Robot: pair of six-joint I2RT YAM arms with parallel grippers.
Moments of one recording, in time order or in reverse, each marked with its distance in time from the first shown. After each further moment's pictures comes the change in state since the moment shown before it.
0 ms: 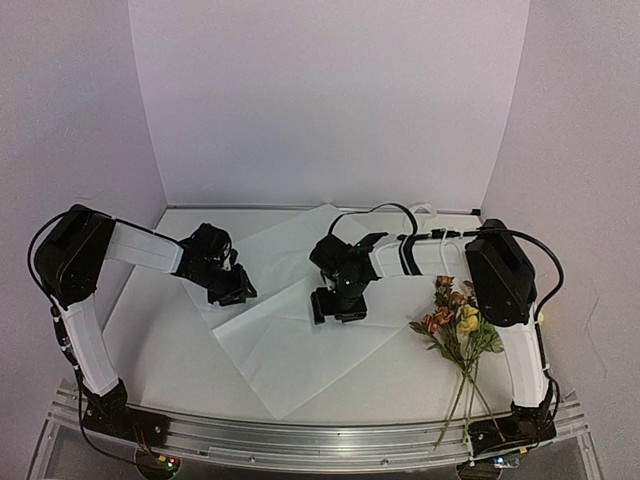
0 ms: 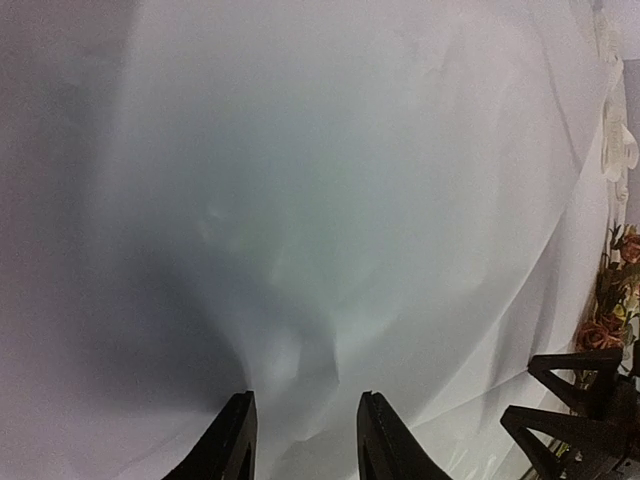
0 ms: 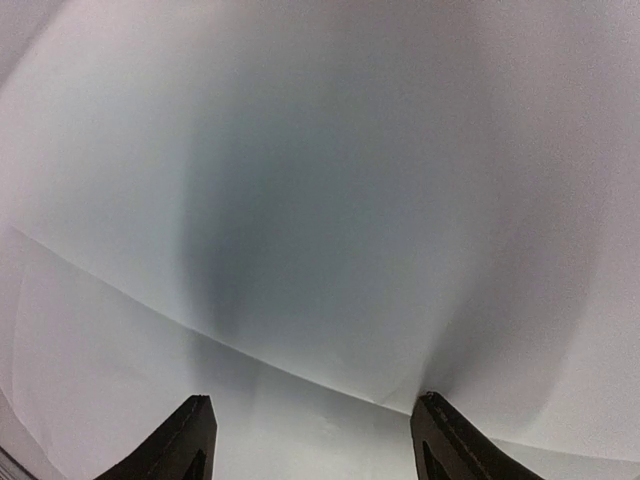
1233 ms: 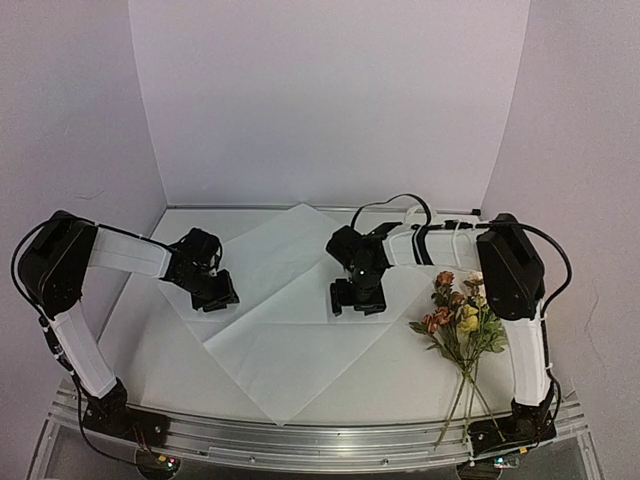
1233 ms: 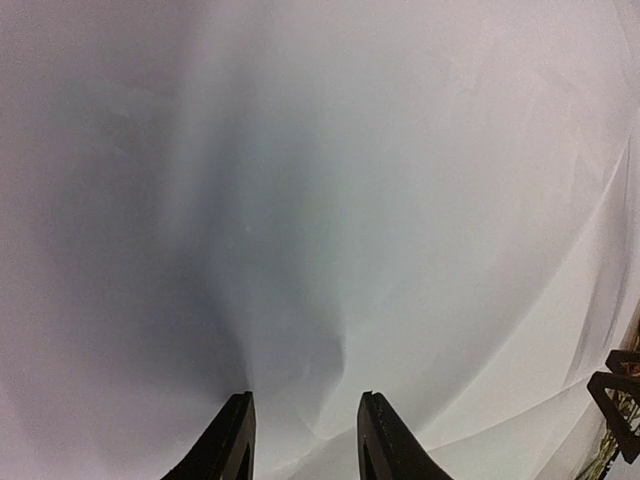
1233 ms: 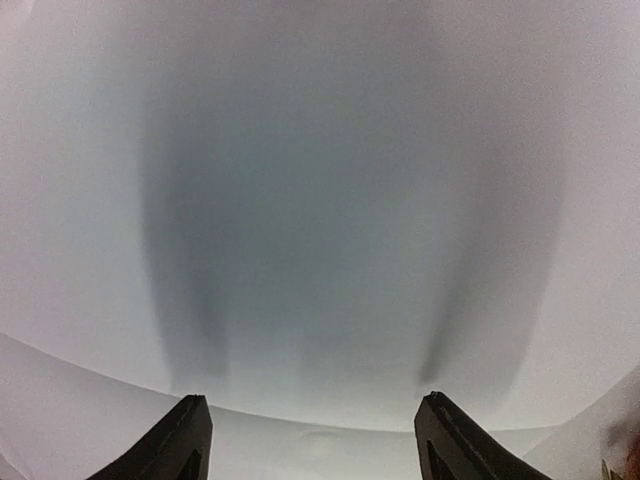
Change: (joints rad) left arm 0.007 -0.110 -0.107 -0.074 -0.161 -0.042; right arm -0.075 -0.032 -0.013 -0.098 0.062 0.038
